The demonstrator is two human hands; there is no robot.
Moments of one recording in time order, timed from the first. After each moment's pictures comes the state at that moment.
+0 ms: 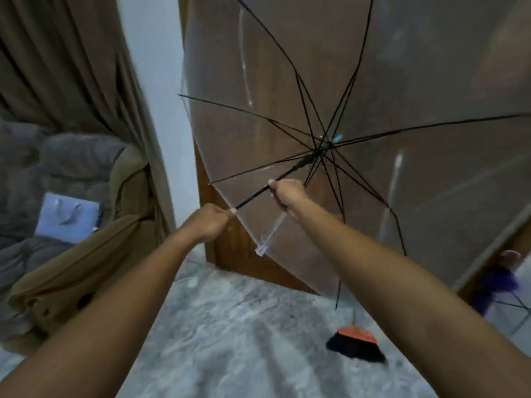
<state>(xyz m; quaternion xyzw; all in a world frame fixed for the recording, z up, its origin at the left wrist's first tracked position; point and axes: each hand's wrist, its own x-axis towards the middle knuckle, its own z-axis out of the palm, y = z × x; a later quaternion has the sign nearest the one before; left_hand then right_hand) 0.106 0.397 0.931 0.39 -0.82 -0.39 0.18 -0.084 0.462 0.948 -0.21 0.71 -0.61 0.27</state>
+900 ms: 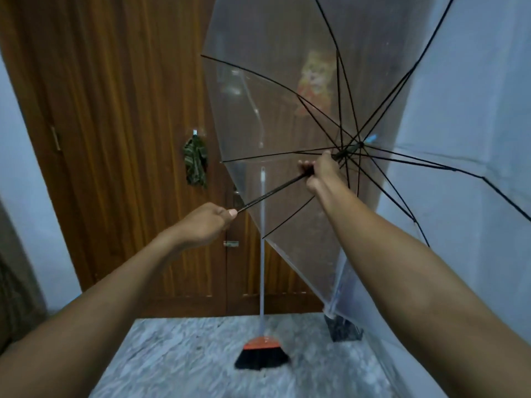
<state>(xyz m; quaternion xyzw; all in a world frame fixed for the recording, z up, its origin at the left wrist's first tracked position) -0.100 0.675 1.011 0.13 -0.92 -0.36 0.13 -0.317 0.824 1.072 0.02 0.45 -0.89 0.08</state>
